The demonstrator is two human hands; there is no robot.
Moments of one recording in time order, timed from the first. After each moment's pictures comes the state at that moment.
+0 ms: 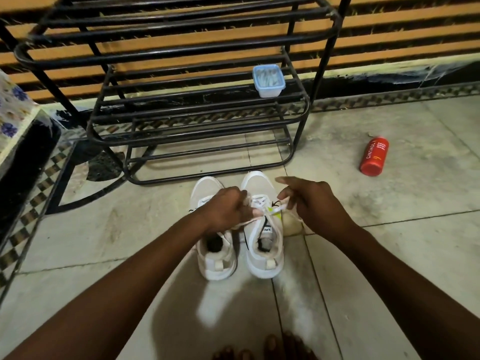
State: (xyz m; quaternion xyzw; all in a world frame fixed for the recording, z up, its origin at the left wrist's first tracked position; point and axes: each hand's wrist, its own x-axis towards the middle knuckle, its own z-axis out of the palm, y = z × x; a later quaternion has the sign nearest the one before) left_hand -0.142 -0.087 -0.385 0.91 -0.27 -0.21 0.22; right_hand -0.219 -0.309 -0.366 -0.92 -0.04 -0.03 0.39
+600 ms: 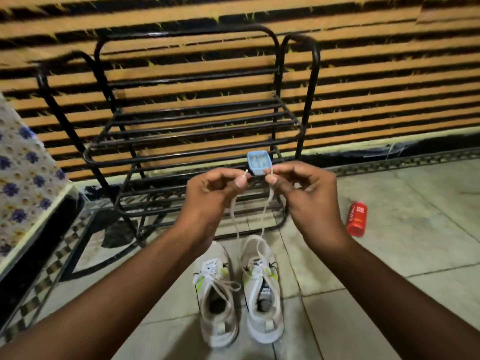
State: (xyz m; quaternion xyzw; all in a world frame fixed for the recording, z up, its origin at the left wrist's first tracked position) left_hand -0.167 -0.102 -0.193 0.68 -0.14 -0.01 0.72; right_hand -0.216 -0.270 -0.192 -0.71 -0.05 -0.31 0.63
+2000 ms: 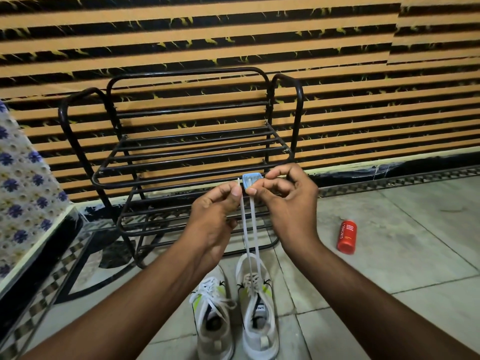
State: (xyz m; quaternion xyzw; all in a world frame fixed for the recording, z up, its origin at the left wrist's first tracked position) left_hand -0.197 -0.116 -0.162 0.56 -0.07 -0.11 0.82; right_hand -0.233 -0.246 -0.155 -0.67 0.01 -0.31 0.67
